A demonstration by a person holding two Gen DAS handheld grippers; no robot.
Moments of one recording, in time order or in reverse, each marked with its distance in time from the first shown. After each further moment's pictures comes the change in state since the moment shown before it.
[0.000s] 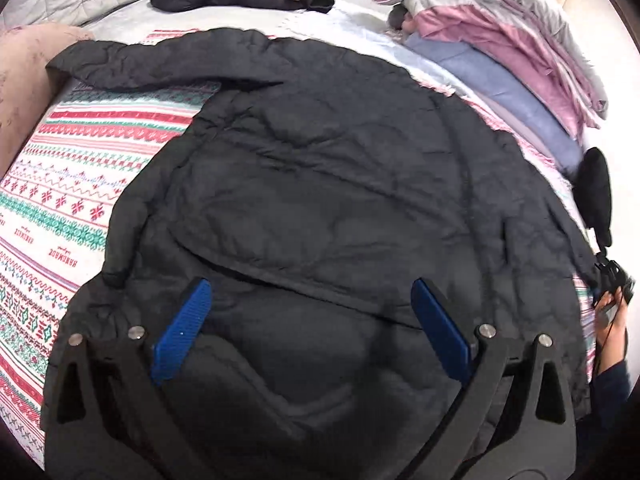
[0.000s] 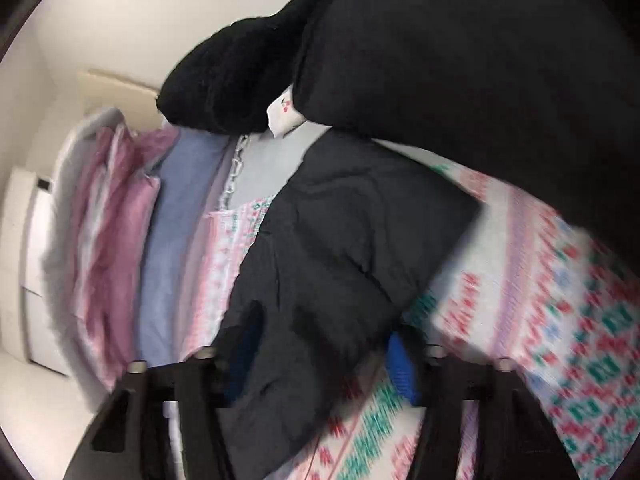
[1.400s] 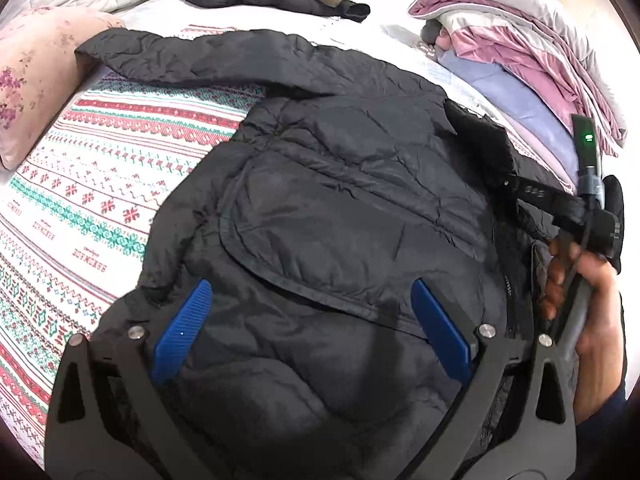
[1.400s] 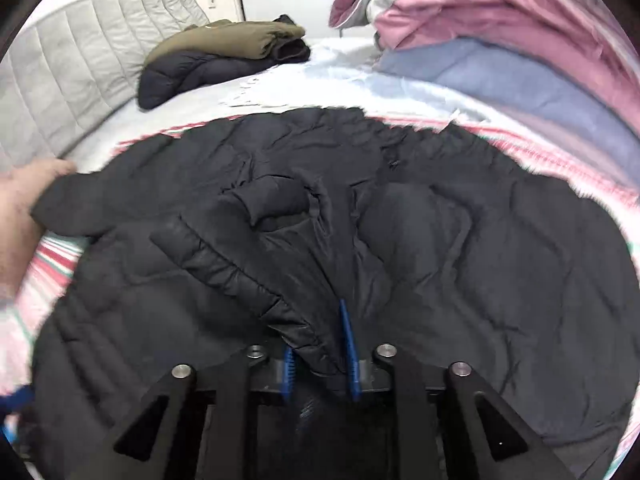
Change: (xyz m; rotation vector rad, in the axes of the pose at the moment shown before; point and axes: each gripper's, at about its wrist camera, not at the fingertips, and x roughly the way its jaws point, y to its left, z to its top) left arm 0.002 0.028 0.010 -0.077 -0.017 0.045; right arm 0.039 0.279 -0.502 -1.396 0.497 0.135
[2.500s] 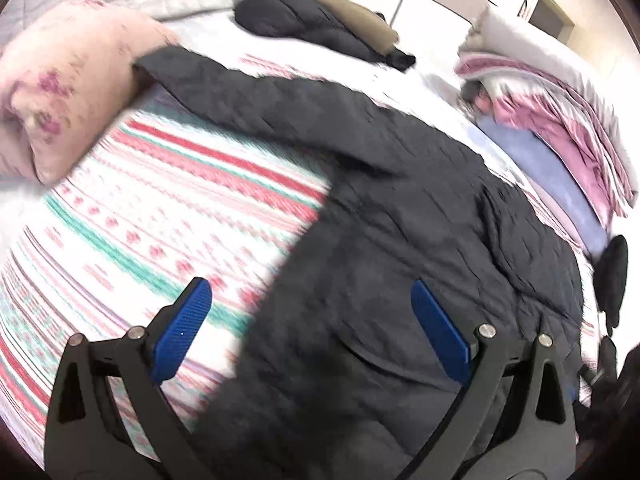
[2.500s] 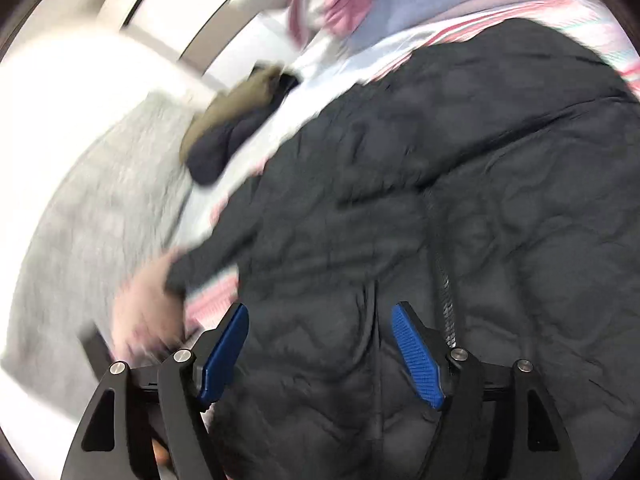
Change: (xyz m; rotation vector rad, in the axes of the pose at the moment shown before) left arm -0.019 0.075 0.045 -0.118 -0.135 0.046; right arm -0.110 0.046 -0.117 0.507 -0.053 0.313
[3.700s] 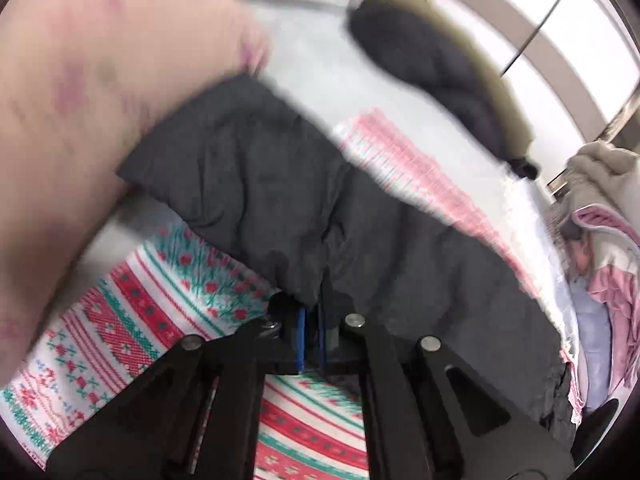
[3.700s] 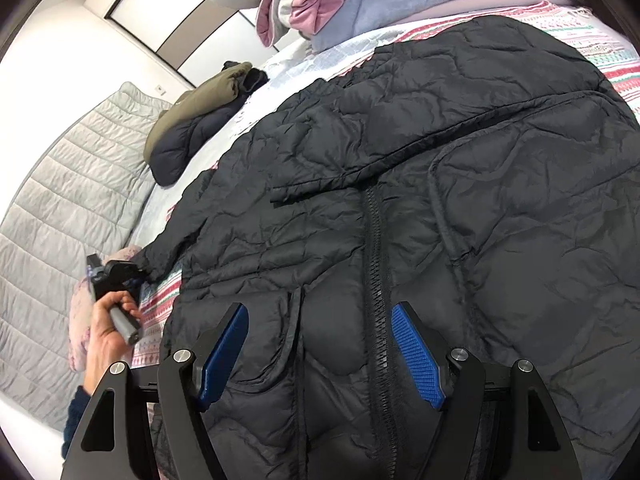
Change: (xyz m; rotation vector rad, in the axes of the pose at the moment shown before) left arm 0.137 0.108 0.168 -0.322 -0.070 0.096; right arm 0.006 -0.030 0.004 0.018 -0.047 -0.132
